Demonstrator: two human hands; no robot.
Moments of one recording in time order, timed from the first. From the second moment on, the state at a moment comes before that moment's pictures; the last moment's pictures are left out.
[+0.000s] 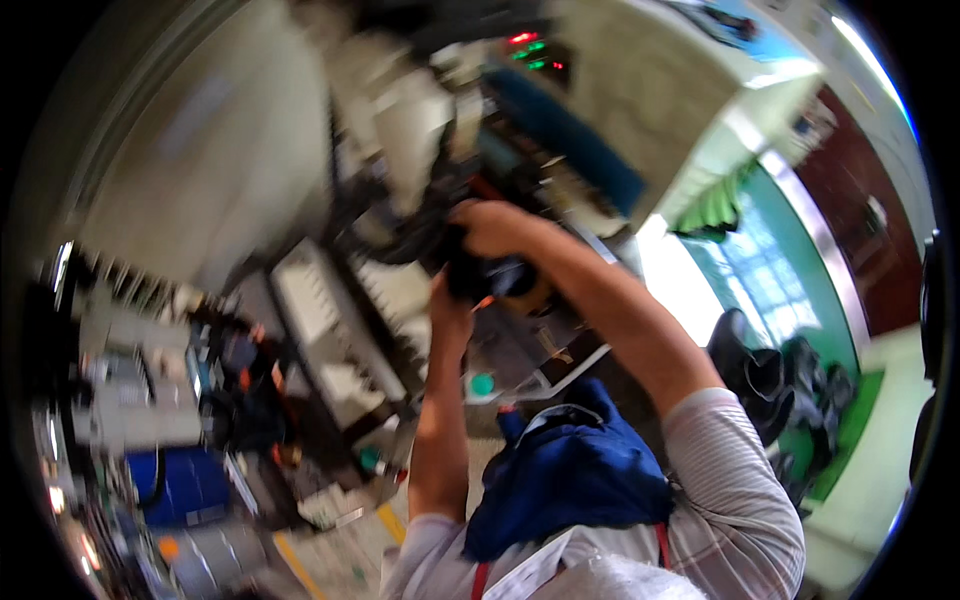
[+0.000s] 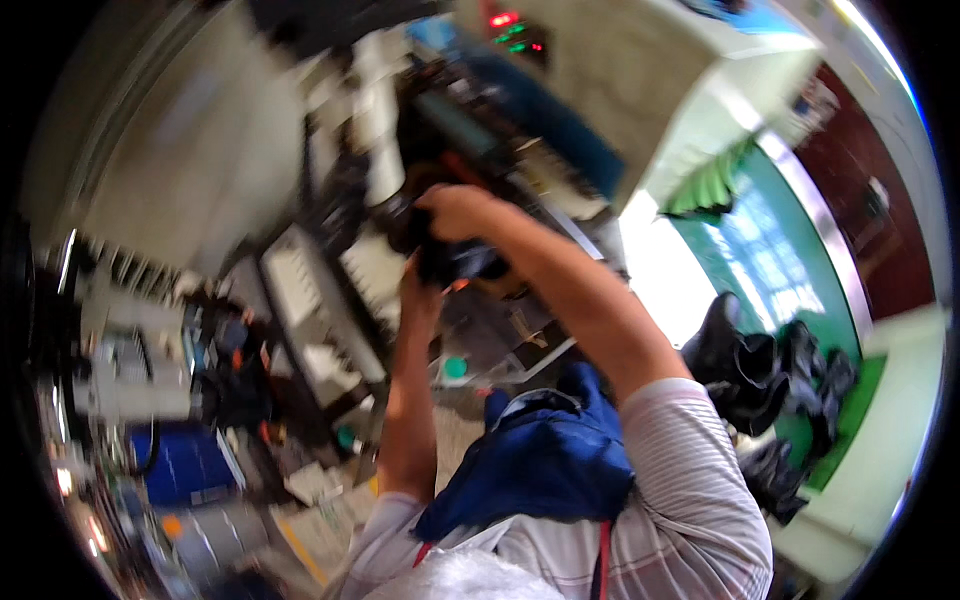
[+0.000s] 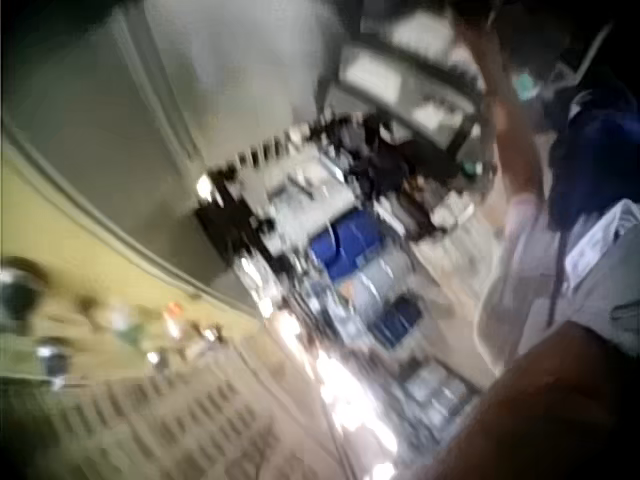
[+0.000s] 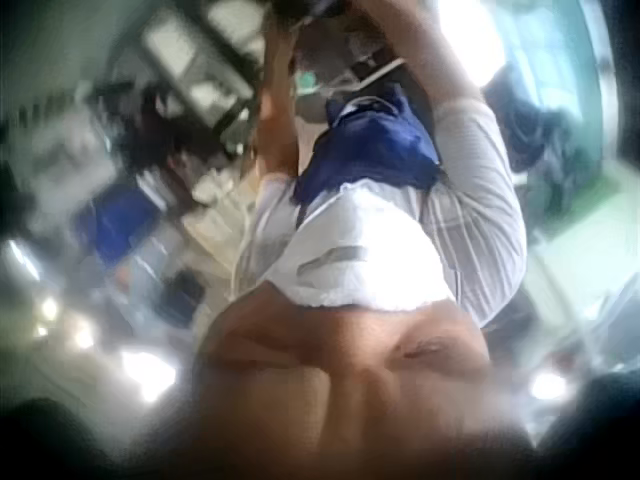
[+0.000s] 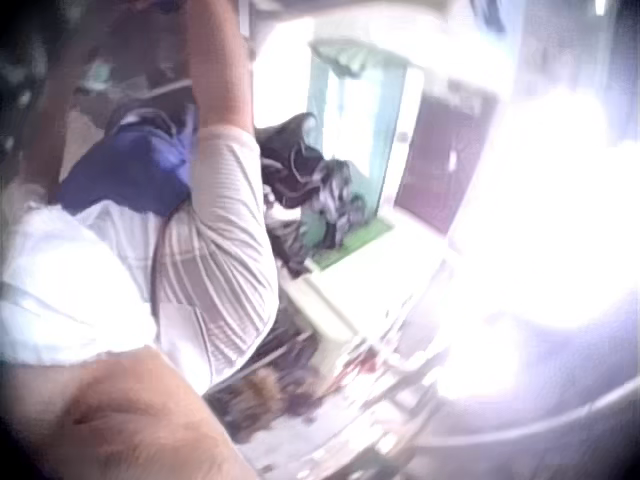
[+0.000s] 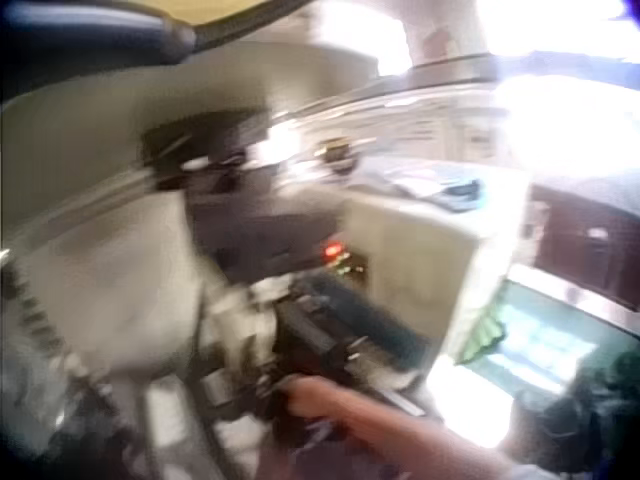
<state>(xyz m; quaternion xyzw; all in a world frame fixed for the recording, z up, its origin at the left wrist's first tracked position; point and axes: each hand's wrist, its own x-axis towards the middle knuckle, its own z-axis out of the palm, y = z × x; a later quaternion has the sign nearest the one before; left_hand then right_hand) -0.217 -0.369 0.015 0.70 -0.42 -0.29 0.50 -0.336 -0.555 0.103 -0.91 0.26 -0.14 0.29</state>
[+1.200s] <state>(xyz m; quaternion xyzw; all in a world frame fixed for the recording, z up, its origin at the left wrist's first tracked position) -0.184 -0.397 0.080 0.72 -0.47 -0.18 0.47 -0.515 -0.265 0.065 -0.92 0.20 -0.12 0.32</state>
